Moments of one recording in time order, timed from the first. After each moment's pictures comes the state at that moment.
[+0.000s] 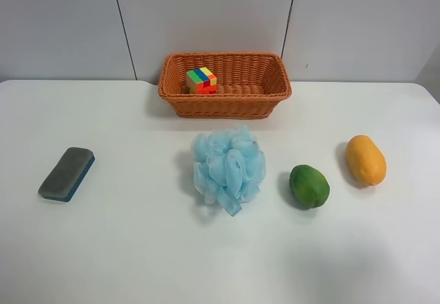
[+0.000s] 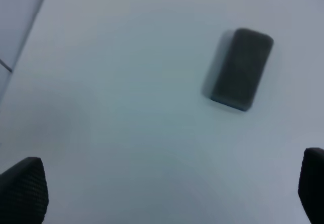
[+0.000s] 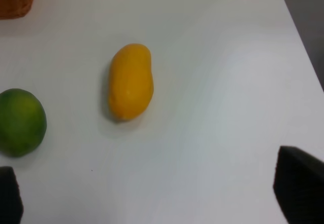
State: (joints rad) left arm 0.11 0.36 -0.76 0.10 1.20 -0.12; right arm -0.02 -0.01 -0.48 -0.04 1.05 0.00
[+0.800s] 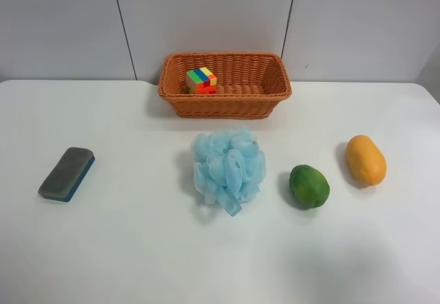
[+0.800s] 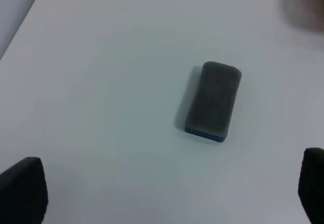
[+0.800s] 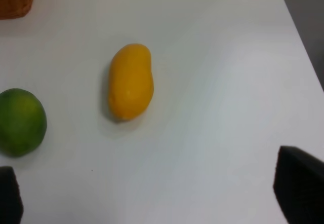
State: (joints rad) left arm 0.12 -0.01 -0.51 0.03 1.05 -0.07; right arm -0.02 -0.01 -0.48 -0.04 1.05 0.00
